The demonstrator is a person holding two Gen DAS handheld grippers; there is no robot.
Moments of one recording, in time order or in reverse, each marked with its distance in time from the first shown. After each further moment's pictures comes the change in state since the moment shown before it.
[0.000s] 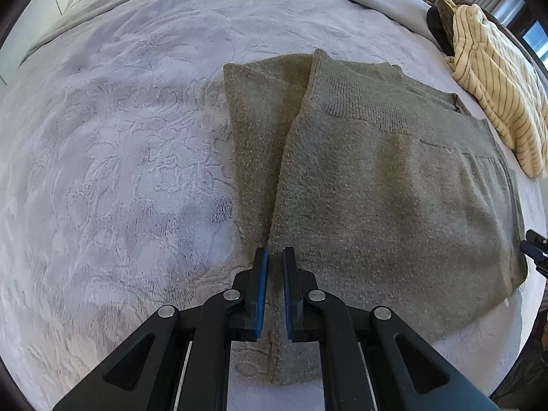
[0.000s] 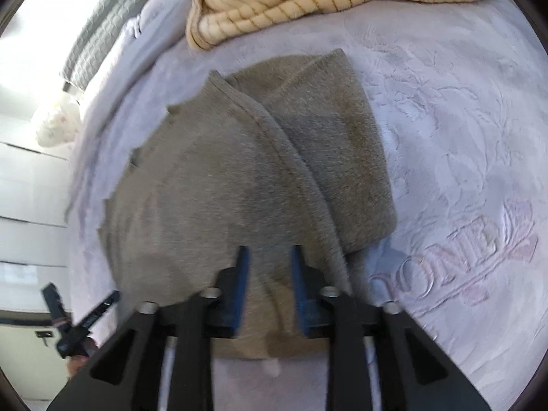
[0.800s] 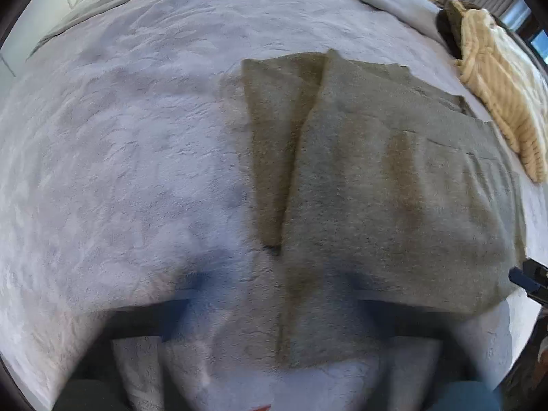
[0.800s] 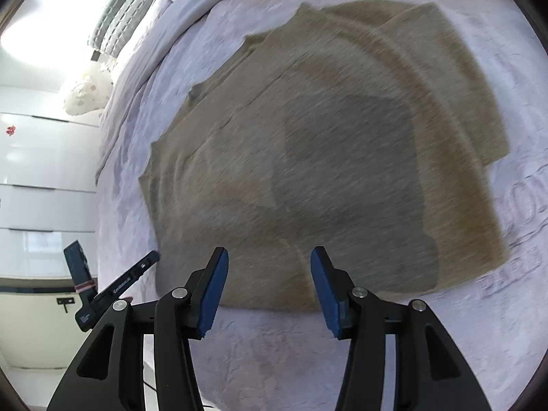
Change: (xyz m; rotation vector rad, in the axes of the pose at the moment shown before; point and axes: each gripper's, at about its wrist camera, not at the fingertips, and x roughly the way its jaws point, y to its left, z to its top) left arm -0.012 0.008 -0.008 -0.043 0.001 0.050; right arm 0.039 0.074 -0.051 -0.072 0.155 0.124
